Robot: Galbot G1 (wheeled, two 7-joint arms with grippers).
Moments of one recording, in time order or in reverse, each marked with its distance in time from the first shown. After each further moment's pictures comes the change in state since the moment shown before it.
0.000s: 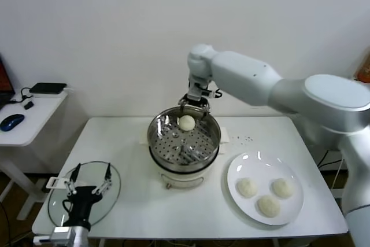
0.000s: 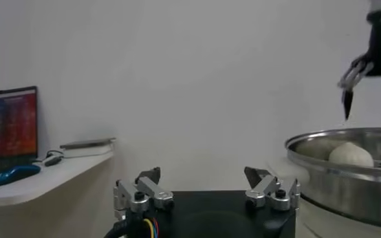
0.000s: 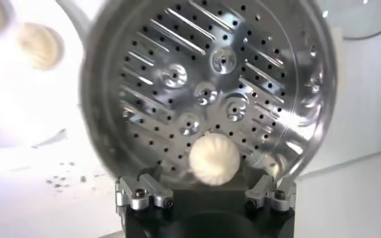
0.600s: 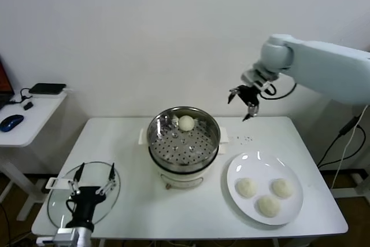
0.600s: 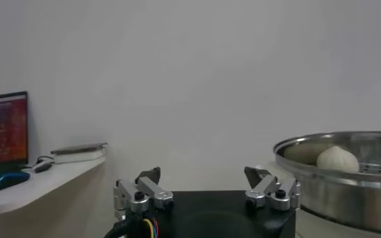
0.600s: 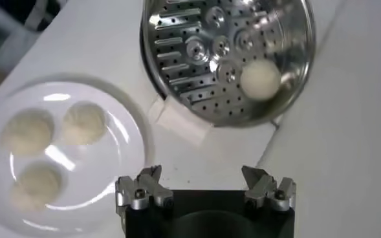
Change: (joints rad) left arm 0.019 -0.003 0.024 -0.027 0.019 -0.003 -0.003; right arm 0.110 -0.476 -0.193 0.319 0.381 -0.528 0.147
